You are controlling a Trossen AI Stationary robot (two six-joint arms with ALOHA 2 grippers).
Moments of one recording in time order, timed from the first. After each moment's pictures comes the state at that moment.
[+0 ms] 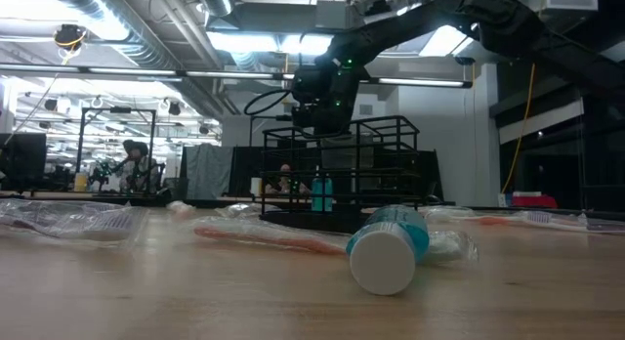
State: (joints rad) left arm -0.54 0.78 1.23 -1.12 -1.00 -0.76; right arm -0.47 2.38 2.21 -1.20 -0.15 -0.40
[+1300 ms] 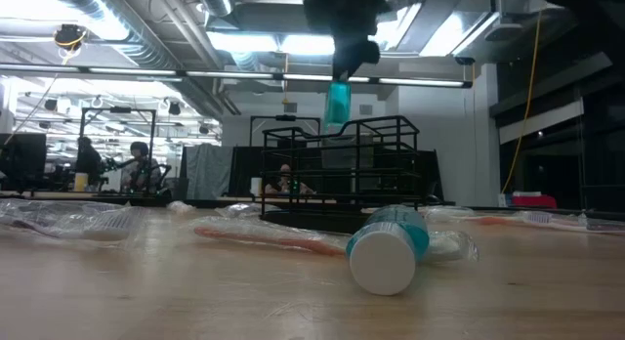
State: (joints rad) left arm -0.54 0.78 1.22 -1.17 -1.03 -0.79; right arm -0.17 2.06 2.21 -1.43 -0.04 0.13
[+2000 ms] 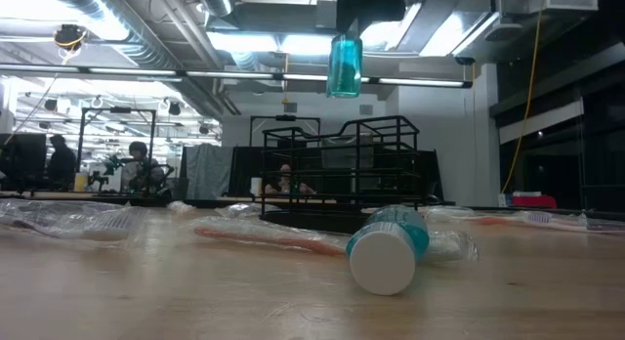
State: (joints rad) left arm -0.54 0.79 1.21 -1.18 -0.99 -0.79; right arm 0.12 2.04 2.21 -1.46 0.08 0.54
